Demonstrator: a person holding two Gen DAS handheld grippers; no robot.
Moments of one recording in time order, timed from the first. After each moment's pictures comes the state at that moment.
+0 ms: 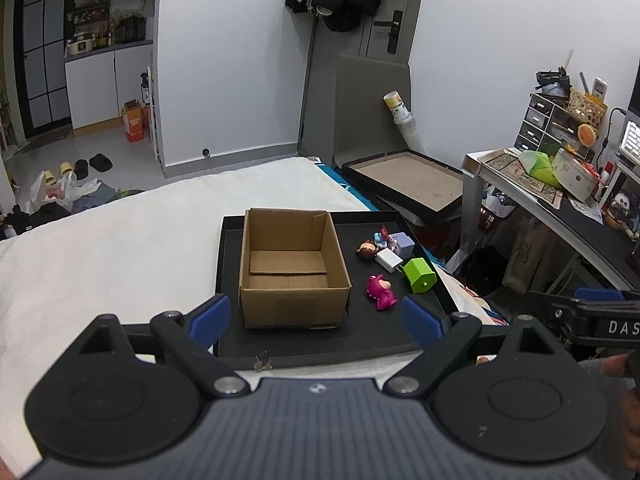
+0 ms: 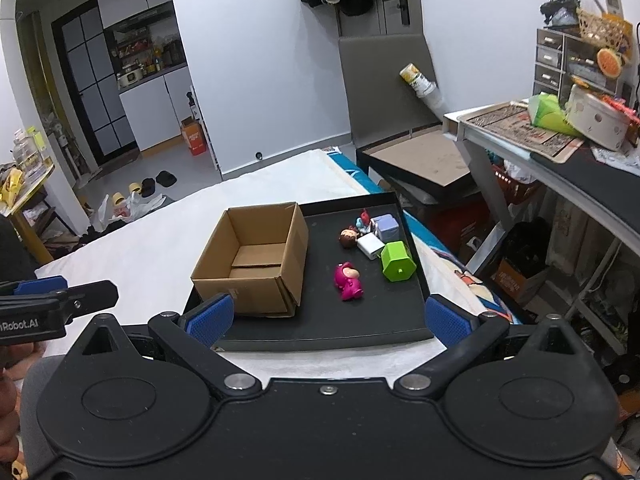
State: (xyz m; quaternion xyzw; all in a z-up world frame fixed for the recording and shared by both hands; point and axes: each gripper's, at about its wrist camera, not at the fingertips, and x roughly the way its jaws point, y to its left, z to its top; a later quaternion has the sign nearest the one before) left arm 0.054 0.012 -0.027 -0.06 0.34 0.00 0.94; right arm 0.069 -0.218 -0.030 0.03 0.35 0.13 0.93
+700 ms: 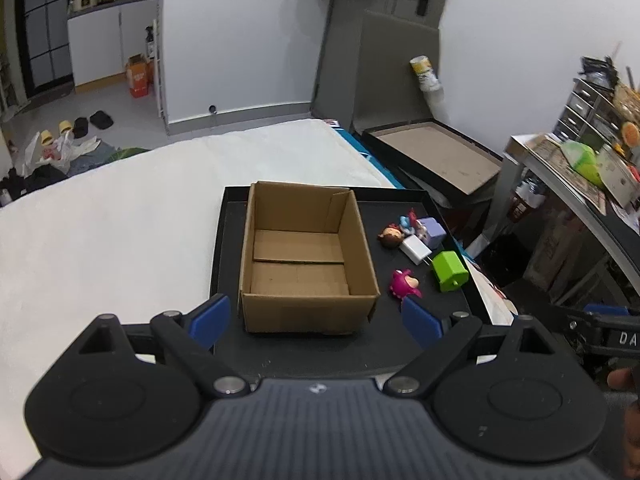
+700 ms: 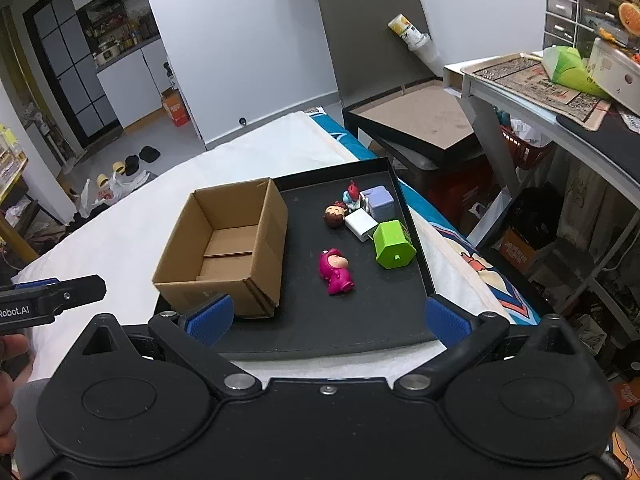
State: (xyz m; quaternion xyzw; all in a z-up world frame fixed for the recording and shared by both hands) left arm 0.138 0.035 -0.067 -0.09 0.40 0.02 0.91; right arm 0.148 -0.219 -0.067 0.04 0.41 0.12 0.90
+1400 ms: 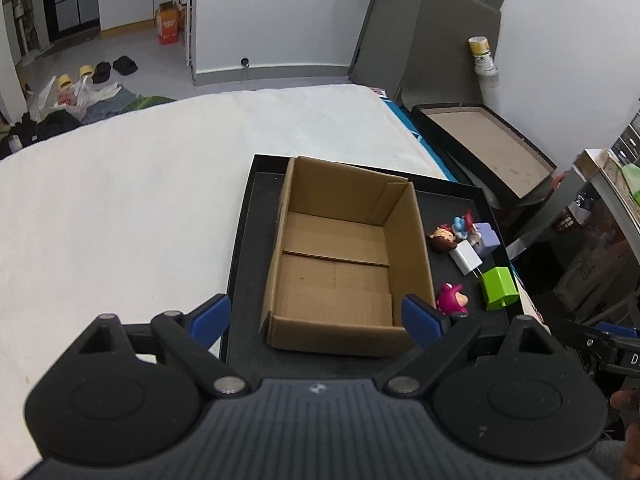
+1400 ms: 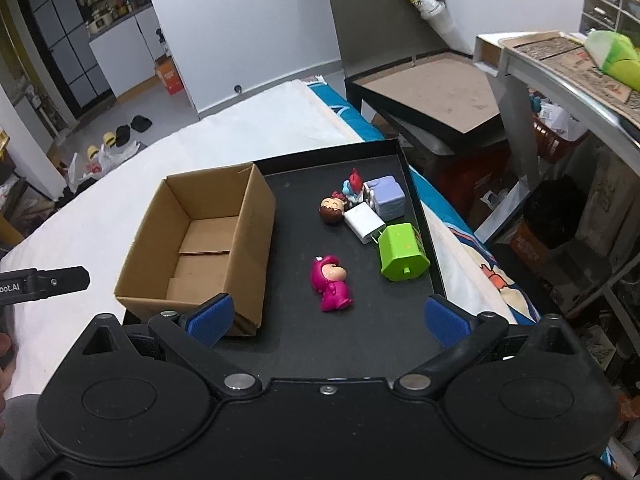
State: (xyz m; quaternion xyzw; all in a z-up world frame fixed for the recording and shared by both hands) left arm 0.209 0.077 -0.109 -0.14 0.46 0.06 0.87; right arm 0.226 -0.202 -0.101 0.02 0.46 0.13 0.88
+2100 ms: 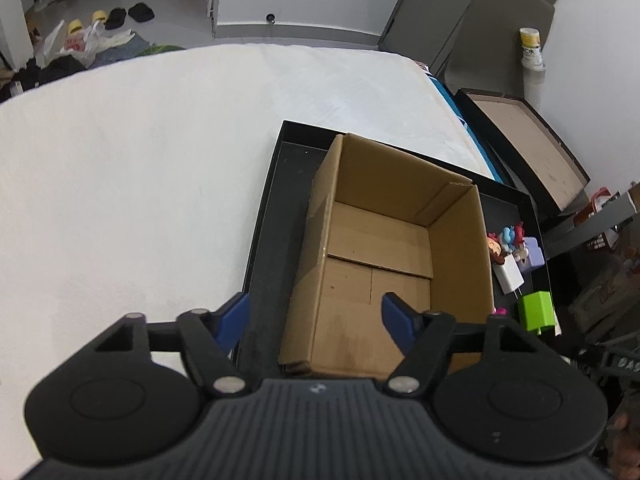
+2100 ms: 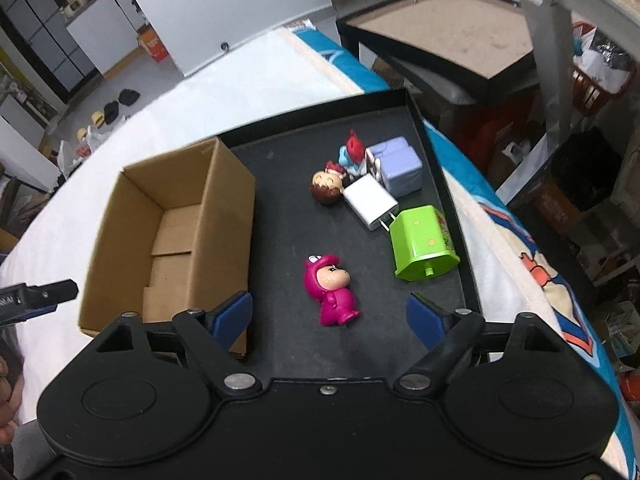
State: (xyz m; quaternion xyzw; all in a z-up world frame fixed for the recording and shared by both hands) left arm 0.263 0.122 -0.163 -0.20 0.50 0.08 0.84; right arm 0.299 -0.195 -0.157 0.05 0.54 0.12 0.83
